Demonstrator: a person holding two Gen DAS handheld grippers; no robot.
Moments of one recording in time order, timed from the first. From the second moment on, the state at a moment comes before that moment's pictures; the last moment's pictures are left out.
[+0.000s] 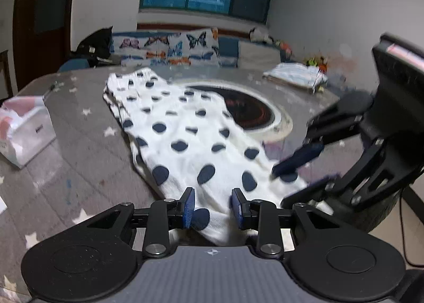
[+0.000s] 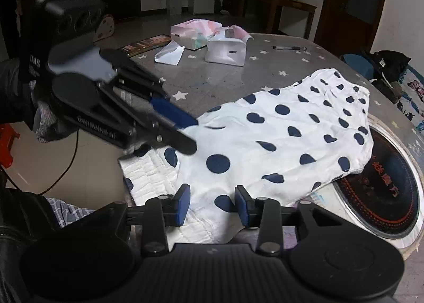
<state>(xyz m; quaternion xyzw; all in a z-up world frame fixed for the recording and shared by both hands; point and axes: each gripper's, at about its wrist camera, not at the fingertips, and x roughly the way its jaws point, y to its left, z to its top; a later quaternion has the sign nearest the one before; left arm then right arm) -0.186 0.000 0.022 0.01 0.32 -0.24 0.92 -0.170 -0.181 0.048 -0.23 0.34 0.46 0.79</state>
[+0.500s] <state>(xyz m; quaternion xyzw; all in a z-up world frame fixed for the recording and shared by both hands) -0.187 0.013 0.042 0.00 0.29 -0.22 0.93 -0.213 -0.170 0.056 -0.30 0.29 0.52 0.74</state>
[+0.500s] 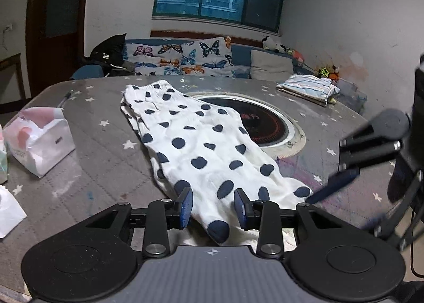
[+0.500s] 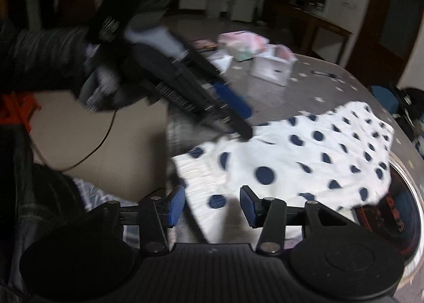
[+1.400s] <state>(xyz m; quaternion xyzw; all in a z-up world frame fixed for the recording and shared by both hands) -0.250 0.019 0.016 -0.08 0.39 -0.27 0.88 -0.210 -0.156 0.036 -0.30 0.29 0.51 0.75</state>
